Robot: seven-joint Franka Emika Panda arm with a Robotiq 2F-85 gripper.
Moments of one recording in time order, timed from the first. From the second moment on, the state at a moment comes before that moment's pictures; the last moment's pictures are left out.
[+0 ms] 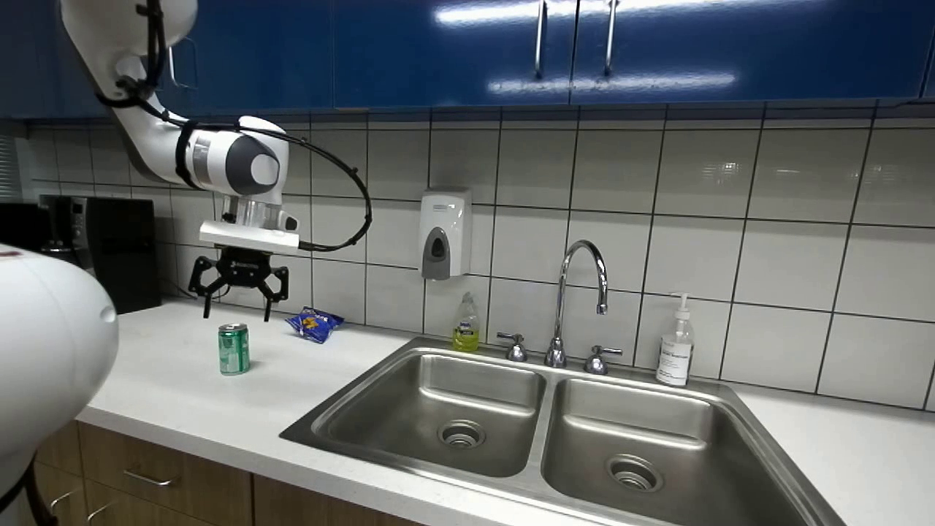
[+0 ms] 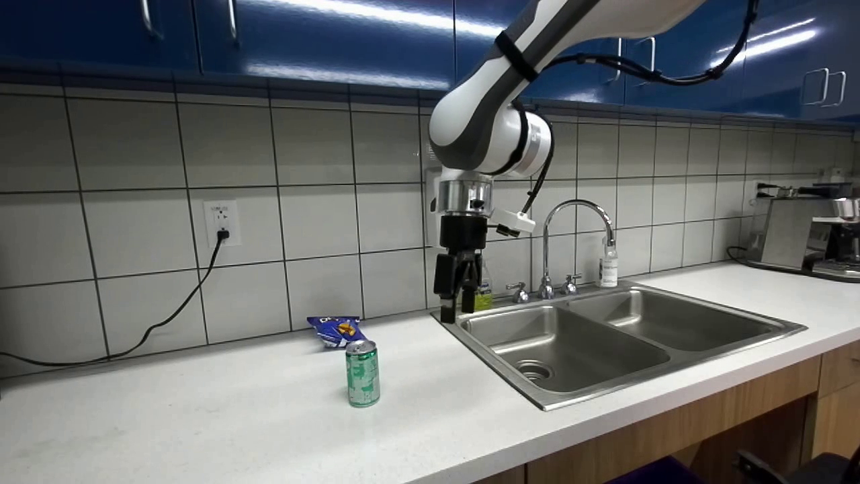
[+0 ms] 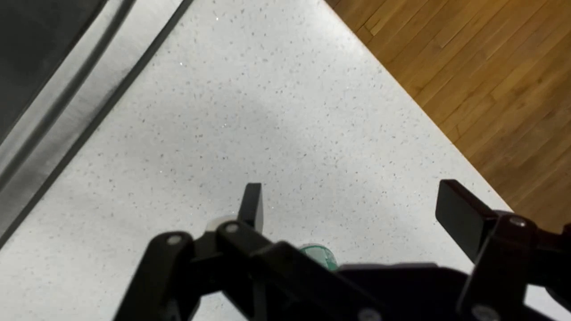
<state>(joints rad) 0.27 -0.02 0.12 -2.30 0.19 2.25 -0.53</state>
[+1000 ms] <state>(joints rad) 0.27 0.28 0.26 -2.06 0.19 2.32 -0.53</state>
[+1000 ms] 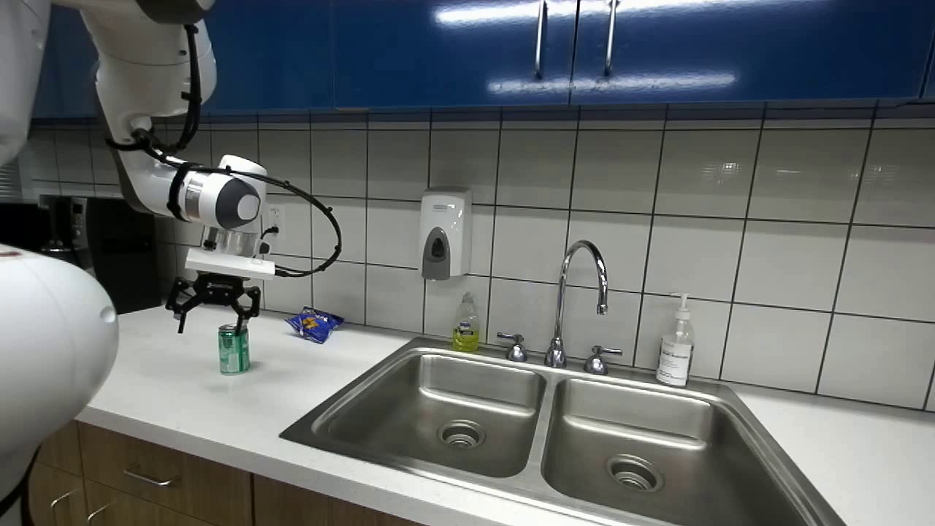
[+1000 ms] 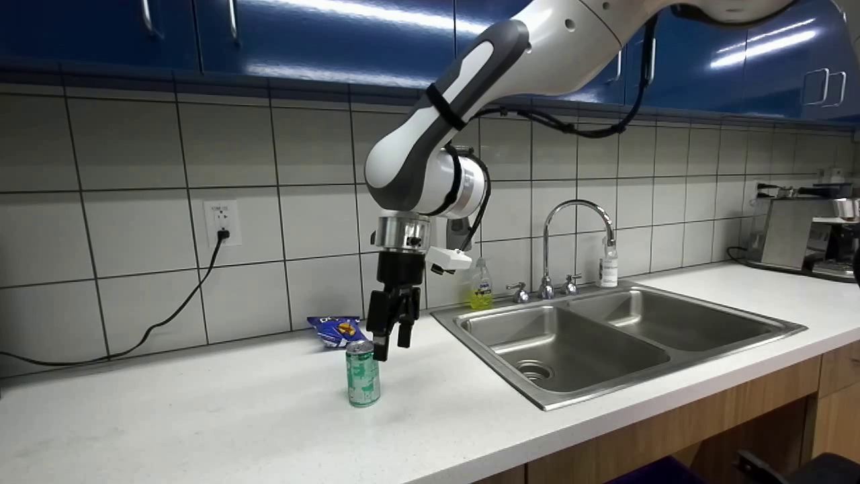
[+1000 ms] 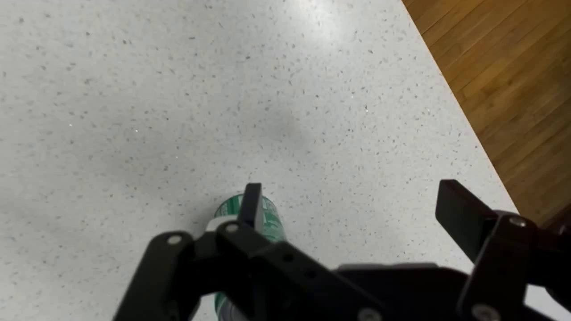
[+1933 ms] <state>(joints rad) 0.26 0.44 0.29 -1.92 0.12 2.42 -0.53</state>
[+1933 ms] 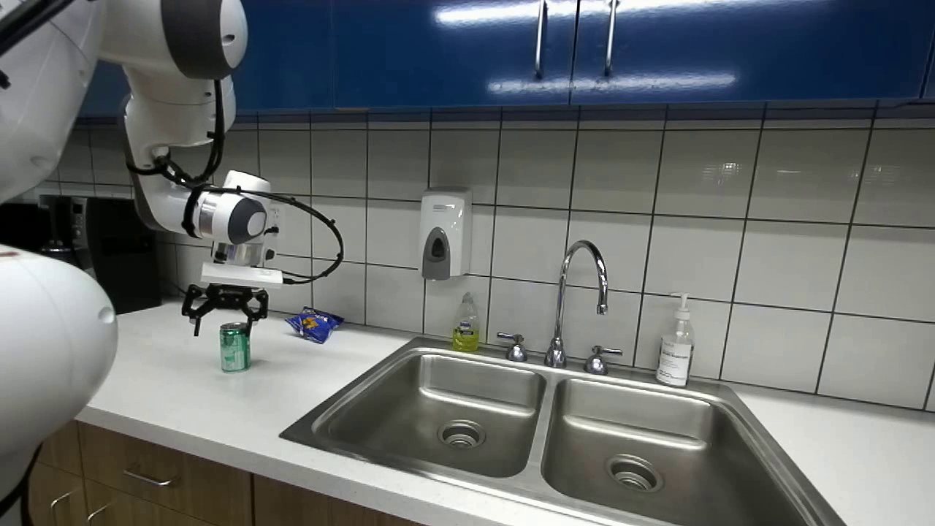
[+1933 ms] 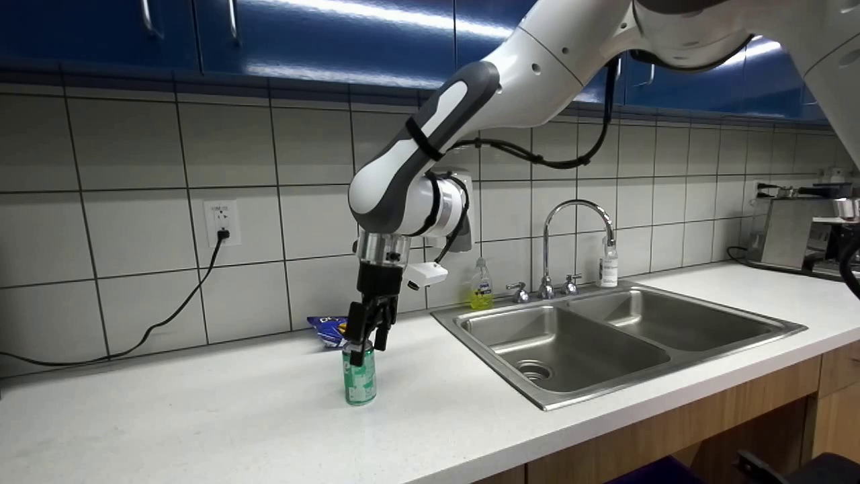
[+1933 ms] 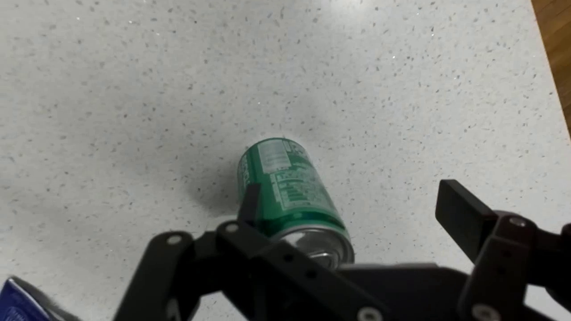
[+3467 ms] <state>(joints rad) 0.24 0.53 0.29 -1.83 -0.01 2.45 -0.53</state>
